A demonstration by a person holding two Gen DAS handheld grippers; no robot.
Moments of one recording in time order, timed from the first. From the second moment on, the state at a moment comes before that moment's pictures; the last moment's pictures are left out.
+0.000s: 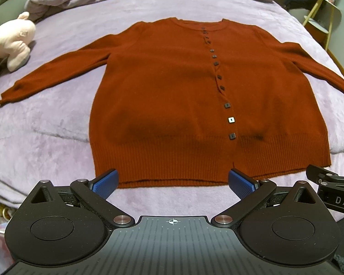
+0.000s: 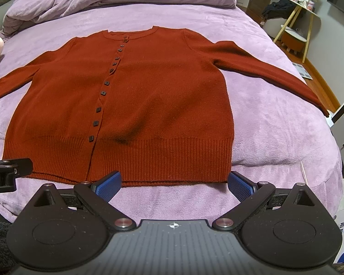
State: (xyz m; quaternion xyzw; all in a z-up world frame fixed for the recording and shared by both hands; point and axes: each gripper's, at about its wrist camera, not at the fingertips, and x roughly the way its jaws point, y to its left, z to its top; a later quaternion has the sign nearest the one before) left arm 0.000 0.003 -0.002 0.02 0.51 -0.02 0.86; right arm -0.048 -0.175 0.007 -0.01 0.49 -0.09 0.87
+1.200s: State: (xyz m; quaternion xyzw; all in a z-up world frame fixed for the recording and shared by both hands) left arm 0.002 0.003 -0.007 0.01 0.51 -0.03 0.86; right arm -0.050 -0.180 0.004 0.01 0.49 -0.08 0.87
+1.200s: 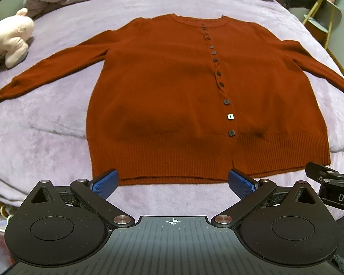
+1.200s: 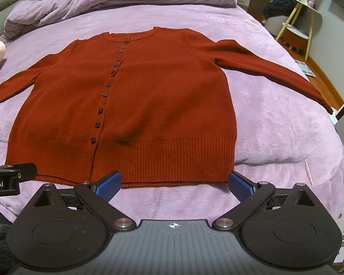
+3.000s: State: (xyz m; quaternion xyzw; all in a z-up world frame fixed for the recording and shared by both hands) left arm 0.134 0.015 -0.029 -0.12 0.45 -0.09 0.88; right arm 0.045 -0.582 -0.074 0.43 0.18 -0.36 0.81
